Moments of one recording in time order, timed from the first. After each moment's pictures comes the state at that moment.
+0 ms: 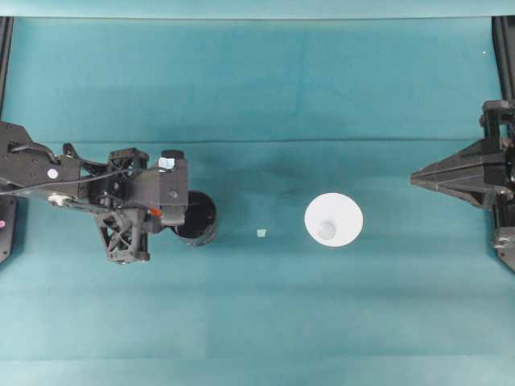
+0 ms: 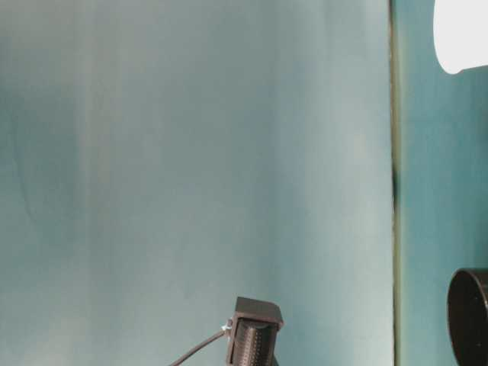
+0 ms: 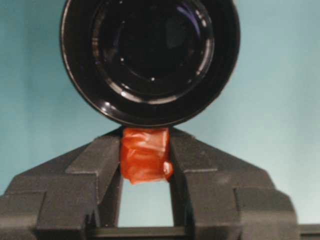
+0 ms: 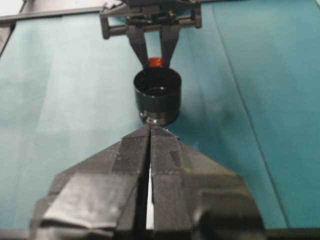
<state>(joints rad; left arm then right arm) 0.03 -0.11 0.81 0.02 0.43 -0.03 -0.03 -0.99 1.12 0.02 0.10 0.06</state>
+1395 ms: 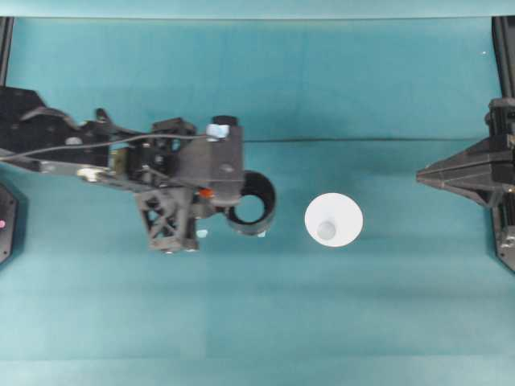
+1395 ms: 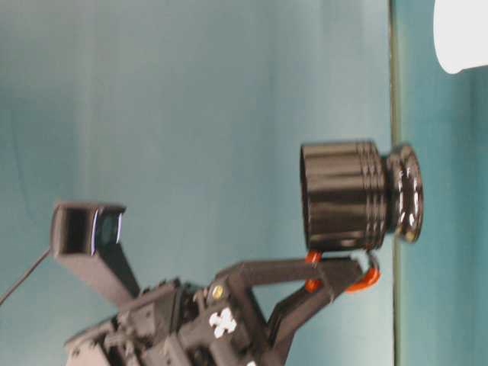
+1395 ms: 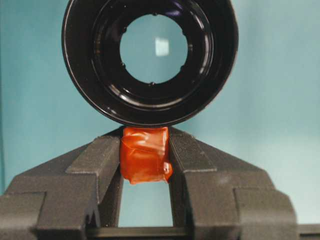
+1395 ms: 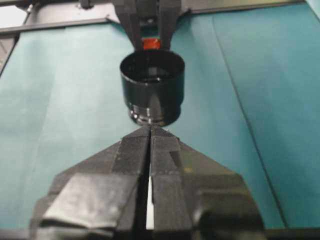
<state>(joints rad) 0.02 -0.07 0.39 0.02 0.73 -0.01 -0.03 -1.02 1.12 0.02 0.10 0.07</state>
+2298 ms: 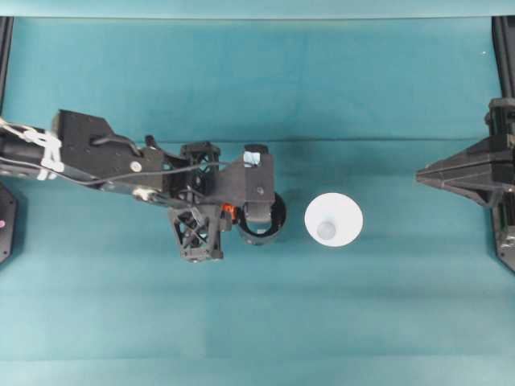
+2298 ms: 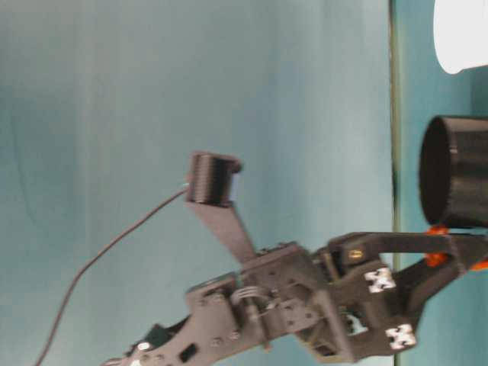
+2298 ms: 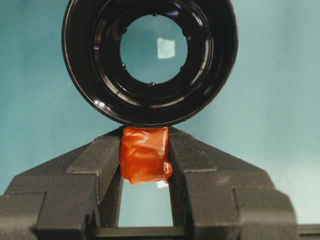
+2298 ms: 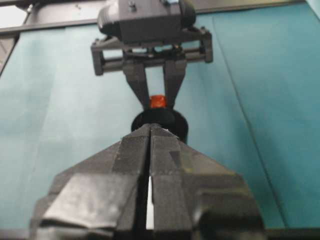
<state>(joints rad) 0.02 0.13 0.41 0.02 0.60 -0.01 -0.03 -1.02 1.12 0.02 0.10 0.07</state>
